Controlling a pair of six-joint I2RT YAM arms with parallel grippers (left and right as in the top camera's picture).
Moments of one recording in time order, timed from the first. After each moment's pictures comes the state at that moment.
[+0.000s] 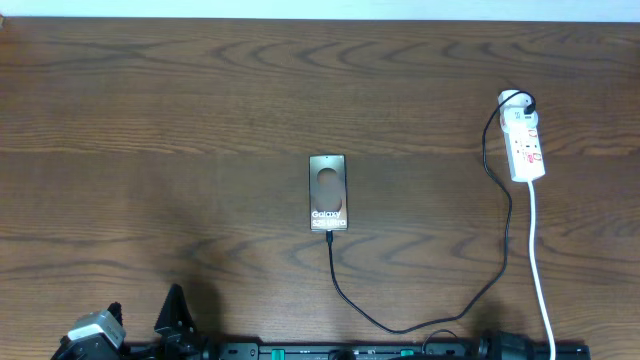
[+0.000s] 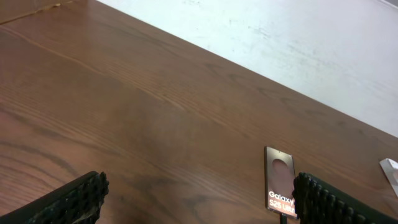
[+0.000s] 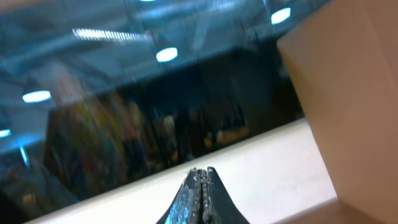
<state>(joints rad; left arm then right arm) 0.02 0.00 0.94 -1.26 -0.06 -0.38 -0.22 0.34 1.71 -0.94 0.02 0.38</state>
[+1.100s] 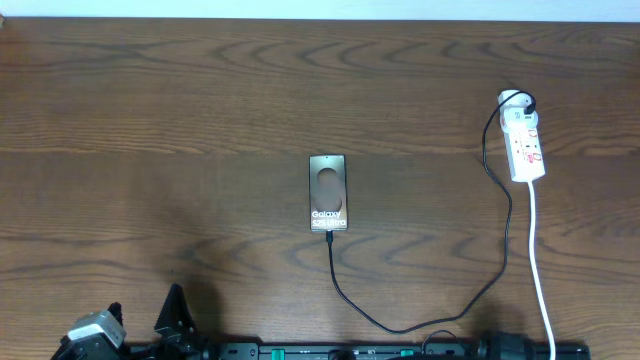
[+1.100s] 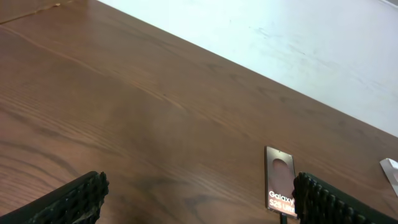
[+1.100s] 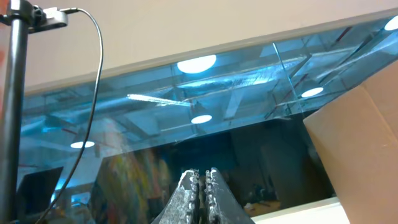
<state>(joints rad) 0.02 0.00 0.94 -1.26 -0.06 -0.38 -0.17 0.21 1.88 -0.92 -0.01 0.33</state>
